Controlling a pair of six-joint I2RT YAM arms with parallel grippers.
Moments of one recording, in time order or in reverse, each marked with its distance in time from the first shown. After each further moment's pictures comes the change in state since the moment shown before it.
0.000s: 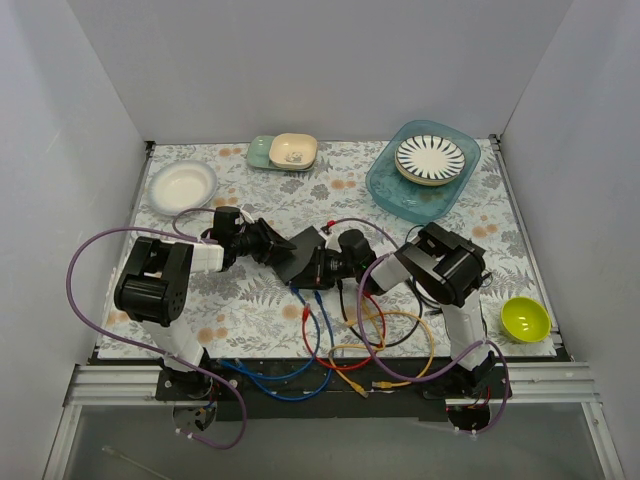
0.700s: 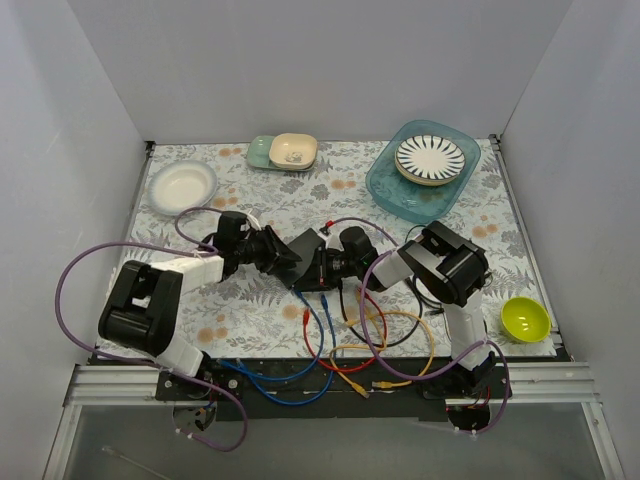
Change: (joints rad) left arm -0.078 -0.176 -0.051 -0.134 -0.020 0.057; right arm -0.026 -0.024 -0.013 -0.052 -0.093 -0.060
